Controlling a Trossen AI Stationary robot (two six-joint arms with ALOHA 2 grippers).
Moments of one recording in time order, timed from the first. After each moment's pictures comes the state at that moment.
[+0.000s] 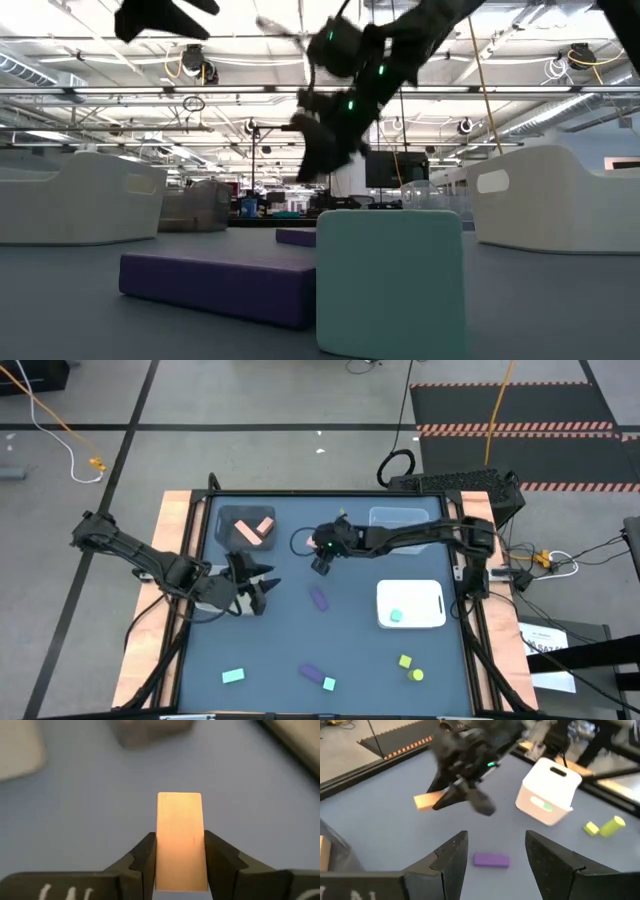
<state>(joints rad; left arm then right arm) -0.43 1.10 0.91 -0.46 -0.72 -0.74 -0.15 1.90 1.26 -0.17 0.24 0.19</state>
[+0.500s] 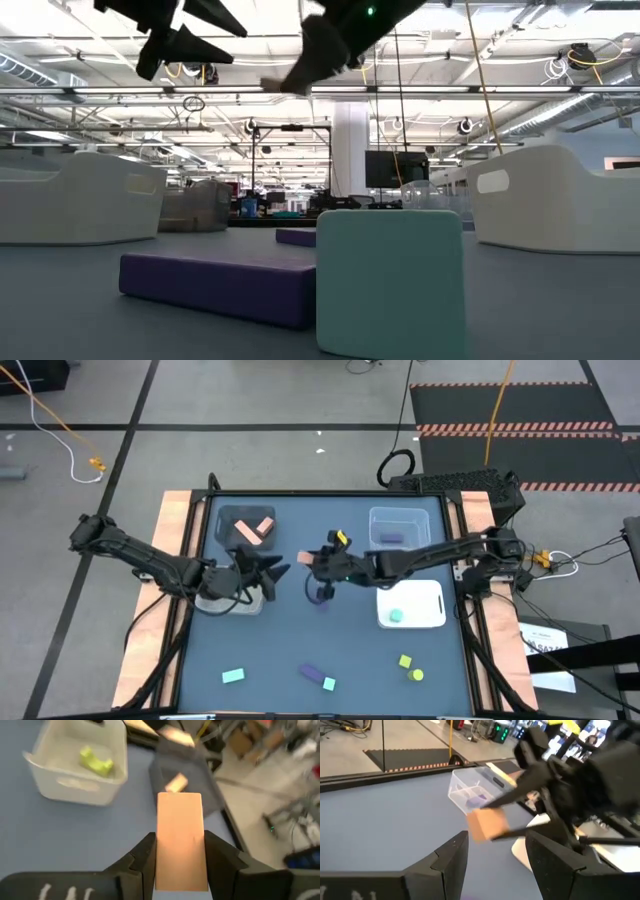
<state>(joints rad) -0.33 1.10 0.69 0.05 -0.78 -0.74 0.10 1.73 1.26 -0.08 0.50 -0.22</state>
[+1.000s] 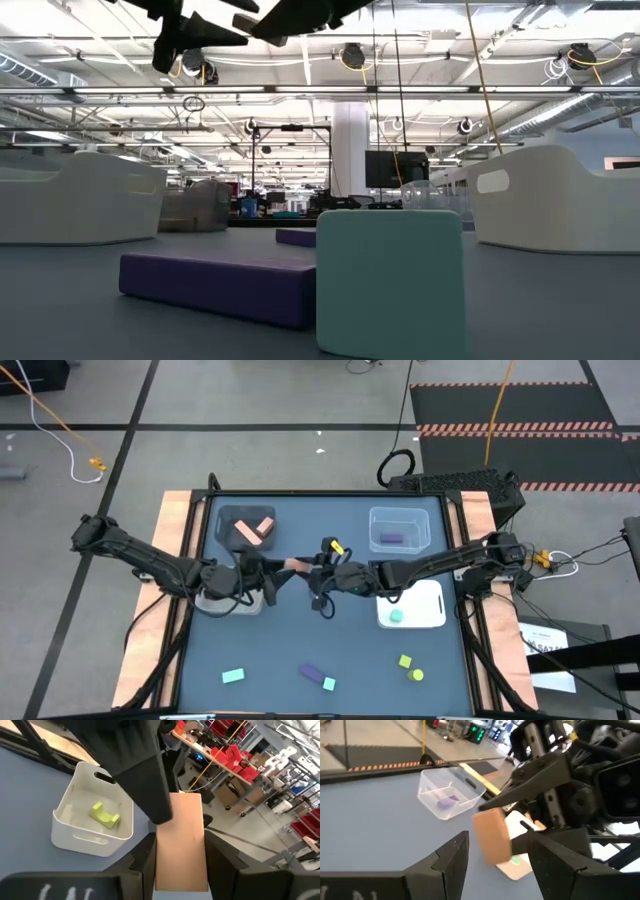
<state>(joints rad) -0.33 1.13 0.69 0.21 -0.68 -0.69 0.16 1.73 1.26 0.18 0.50 -0.40</state>
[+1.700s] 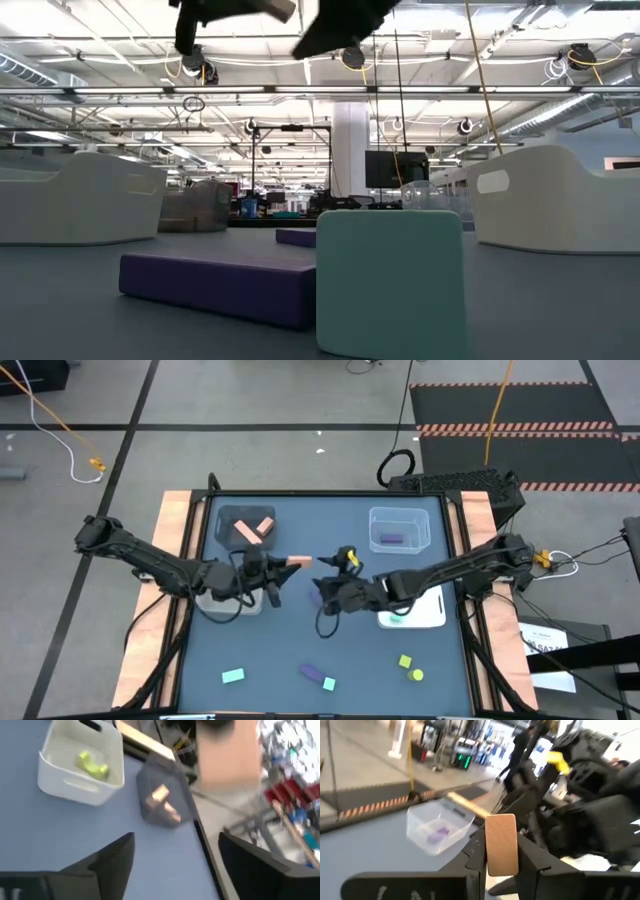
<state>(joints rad) -0.32 1.19 0.69 0.47 -0.68 -0.41 0.25 1.68 1.26 -0.15 0.76 -0.25</state>
